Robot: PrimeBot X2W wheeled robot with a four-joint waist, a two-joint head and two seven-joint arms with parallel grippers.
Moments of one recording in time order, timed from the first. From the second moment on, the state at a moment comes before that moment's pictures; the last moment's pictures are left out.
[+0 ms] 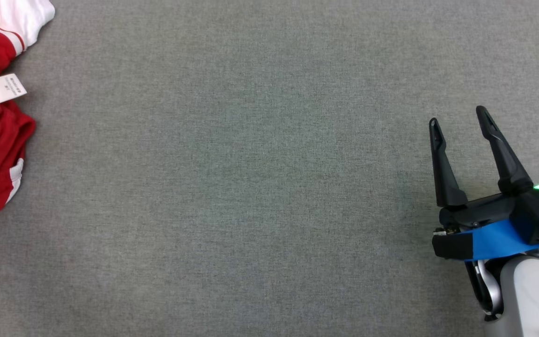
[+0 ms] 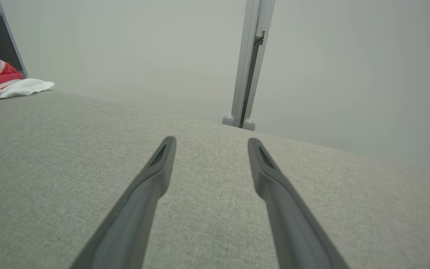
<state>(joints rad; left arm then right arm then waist) -0.83 0.47 0.17 0.85 -0.18 -0.10 -0.11 -0.26 -0.07 0.00 -0.05 -0.05 0.13 -0.17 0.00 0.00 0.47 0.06</state>
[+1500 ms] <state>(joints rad) -1.08 0.45 -0.10 0.65 -0.16 -0.13 -0.25 -0.24 -0.05 0.04 0.09 0.05 0.13 -0.24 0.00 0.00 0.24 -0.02</state>
